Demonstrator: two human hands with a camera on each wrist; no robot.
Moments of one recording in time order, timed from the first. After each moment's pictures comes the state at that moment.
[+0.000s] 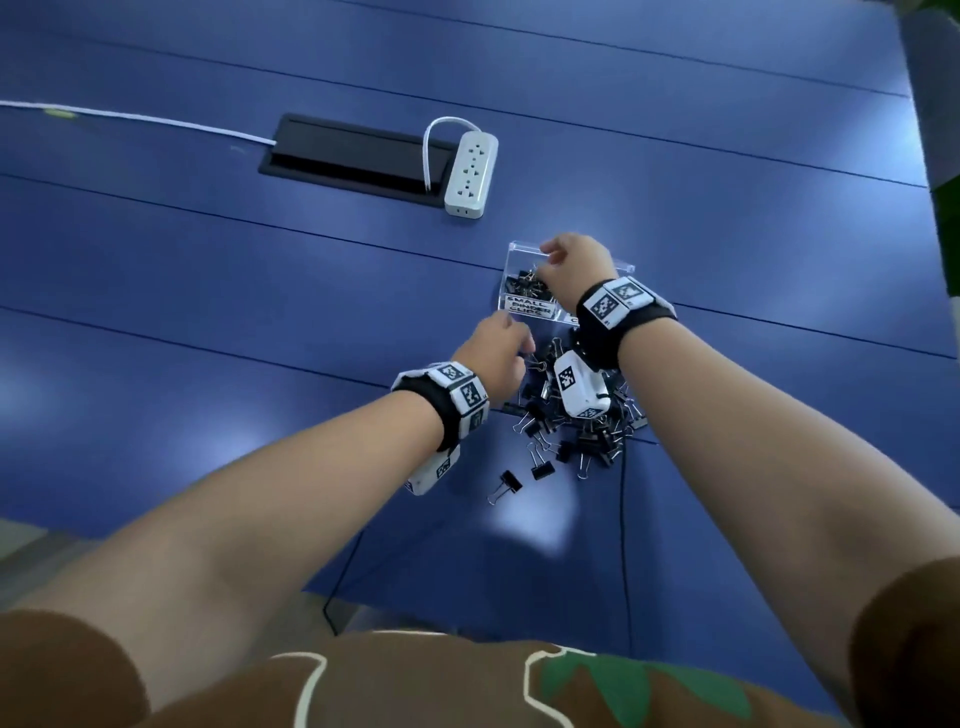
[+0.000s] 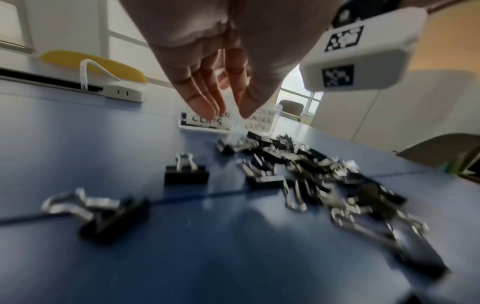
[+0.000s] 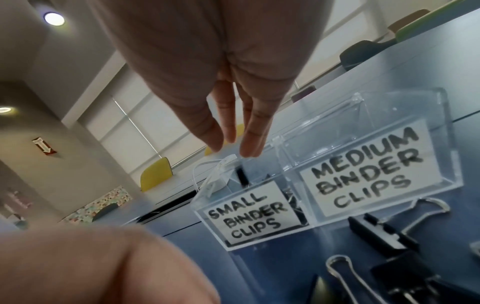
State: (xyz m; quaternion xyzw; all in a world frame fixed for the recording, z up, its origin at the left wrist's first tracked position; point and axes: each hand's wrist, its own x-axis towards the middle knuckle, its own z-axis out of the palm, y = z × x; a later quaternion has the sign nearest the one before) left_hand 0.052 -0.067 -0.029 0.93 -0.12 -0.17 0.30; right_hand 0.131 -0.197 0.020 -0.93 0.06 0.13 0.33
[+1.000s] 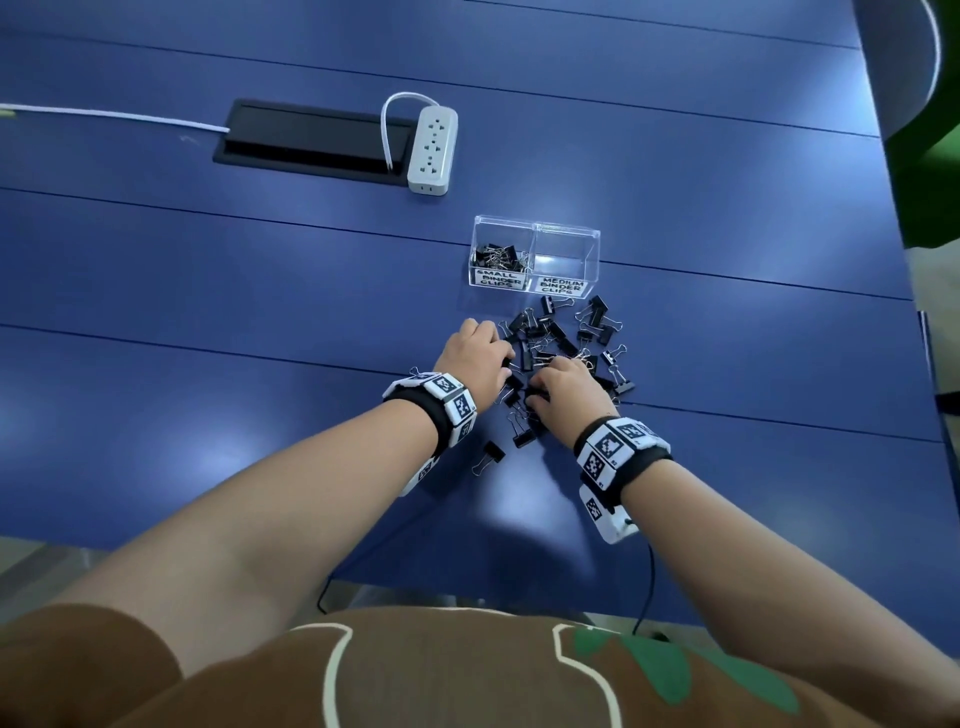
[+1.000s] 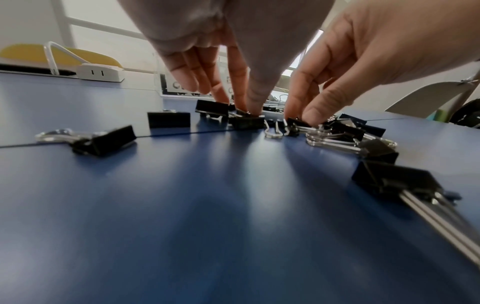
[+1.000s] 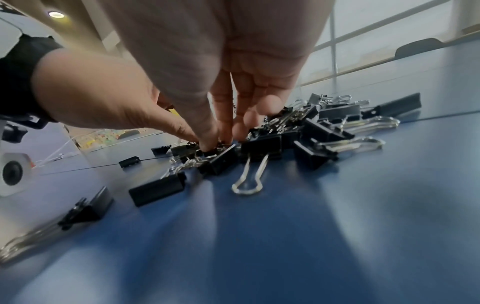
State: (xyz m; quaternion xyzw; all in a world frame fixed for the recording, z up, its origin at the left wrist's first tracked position) left_hand 0.017 -0.076 -0.051 0.96 -0.21 -0.14 0.14; right_hand -0.029 -0.228 -0.041 -0.96 -0.02 0.21 0.20
